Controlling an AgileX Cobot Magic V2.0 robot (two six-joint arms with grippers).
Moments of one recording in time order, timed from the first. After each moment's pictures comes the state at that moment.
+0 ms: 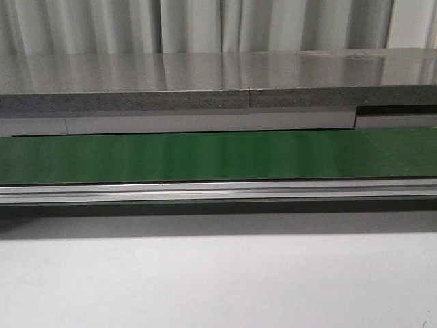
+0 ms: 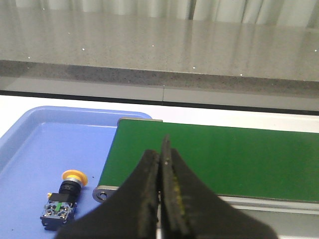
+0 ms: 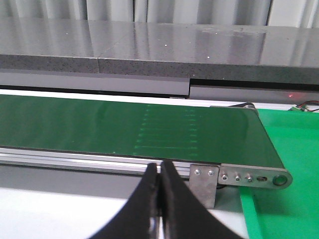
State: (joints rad) left arm 0.07 0.34 -0.30 -0.15 0.25 0.08; right arm 0.09 -0.01 0.03 0.00 0.12 -0.02
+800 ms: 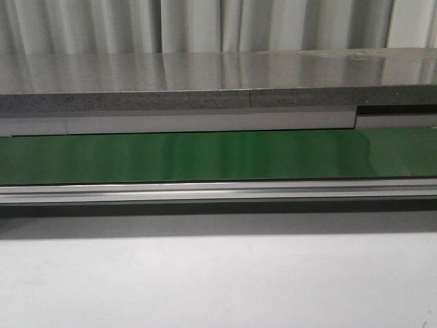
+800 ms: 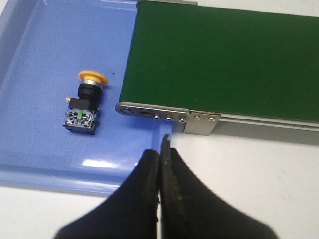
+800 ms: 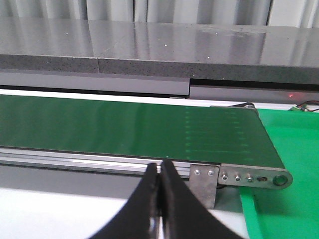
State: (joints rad) left arm 0.18 0.86 -0.65 -0.08 0.67 0.08; right arm 0.09 -0.01 0.03 0.00 0.12 -0.02
